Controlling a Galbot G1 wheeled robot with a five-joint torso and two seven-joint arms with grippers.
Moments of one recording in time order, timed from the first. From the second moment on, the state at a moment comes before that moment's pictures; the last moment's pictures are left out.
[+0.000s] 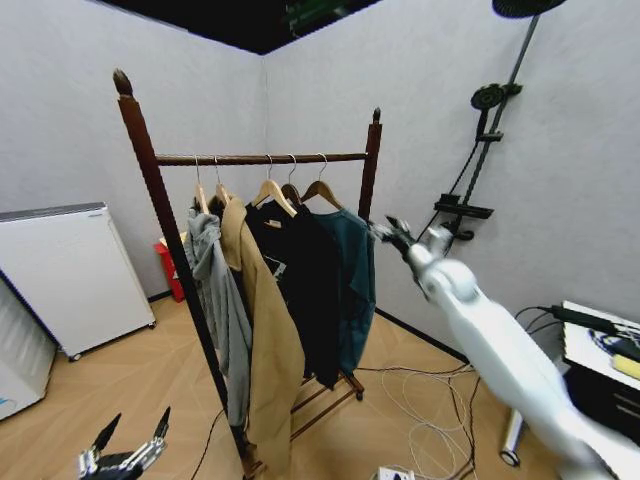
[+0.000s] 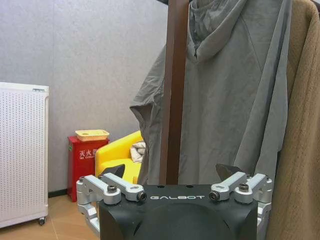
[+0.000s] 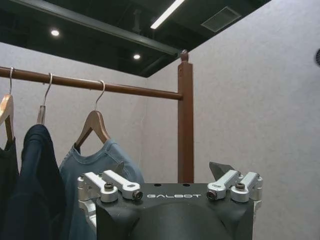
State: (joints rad) left arm 1.94 -1.35 -0.90 -2.27 -0.51 -0.14 0.14; right arm -0.78 0.78 0.51 2.01 0.83 -0.29 0.18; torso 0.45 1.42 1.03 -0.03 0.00
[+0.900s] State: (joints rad) left arm 1.94 -1.35 -0.90 -2.27 -0.51 -0.14 0.13; right arm -1.83 1.35 0.87 2.47 0.34 0.06 0.17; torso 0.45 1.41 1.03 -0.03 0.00
